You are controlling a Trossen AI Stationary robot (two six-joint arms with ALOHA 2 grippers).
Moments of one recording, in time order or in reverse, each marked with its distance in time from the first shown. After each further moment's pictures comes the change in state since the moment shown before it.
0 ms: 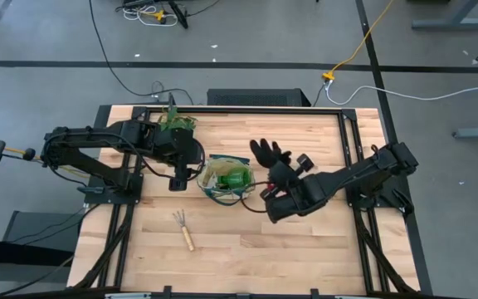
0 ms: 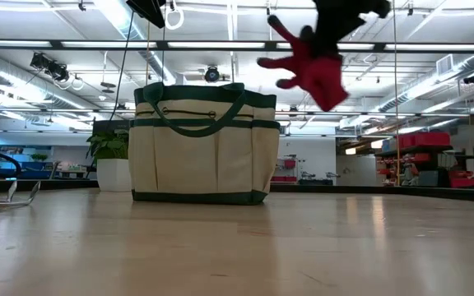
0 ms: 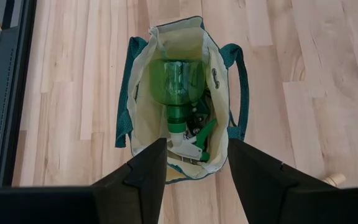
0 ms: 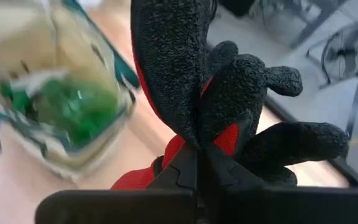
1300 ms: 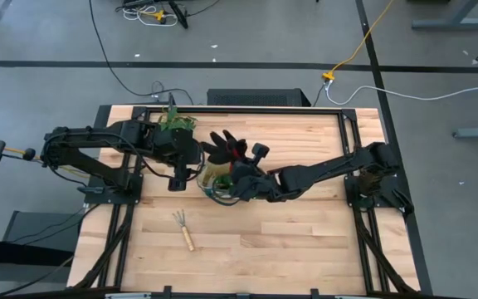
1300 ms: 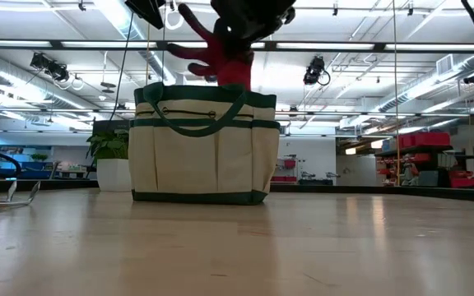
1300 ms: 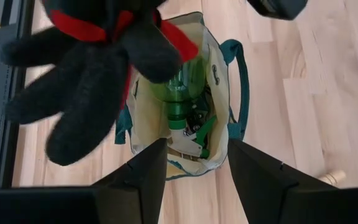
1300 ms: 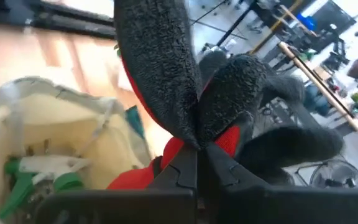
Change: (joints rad) left arm 0.000 0.001 0.000 -0.013 0.000 0.001; right arm -0.141 0.134 -0.002 0.865 0.023 -1.026
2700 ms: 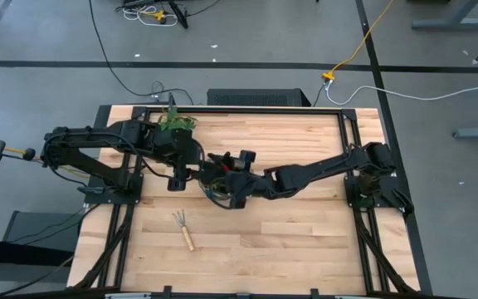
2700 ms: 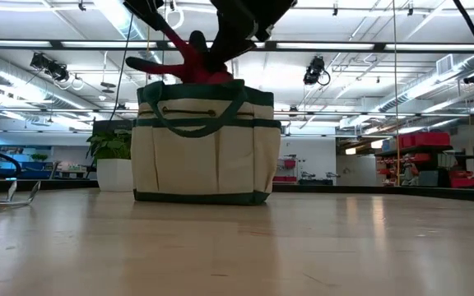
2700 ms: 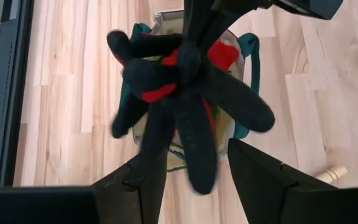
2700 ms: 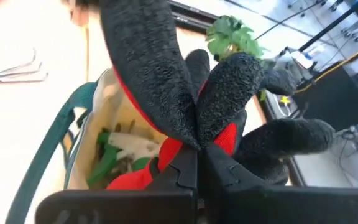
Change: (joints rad) left arm 0.000 -0.001 0.000 -0.015 -0.006 -0.001; right arm -0.025 0.030 0.001 0.011 -0.343 -0.073
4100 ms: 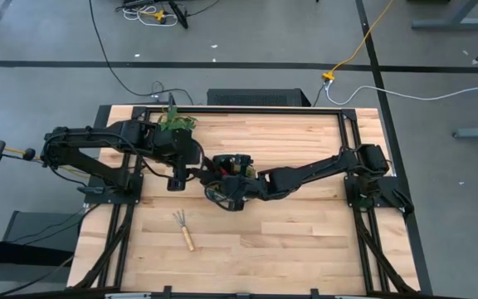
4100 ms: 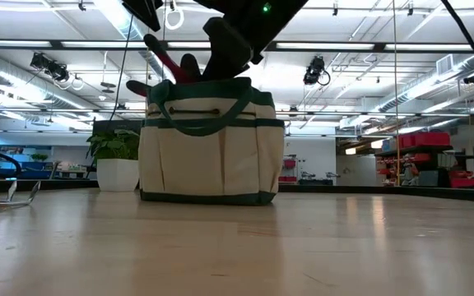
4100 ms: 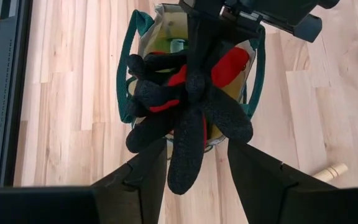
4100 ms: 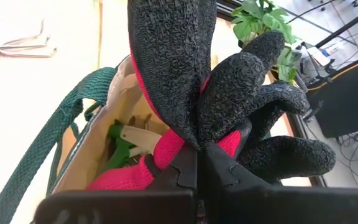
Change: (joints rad) left arm 0.000 0.000 0.000 -0.010 -0.001 0.000; right arm -0.013 0.071 0.000 0.012 -0.060 -0.021
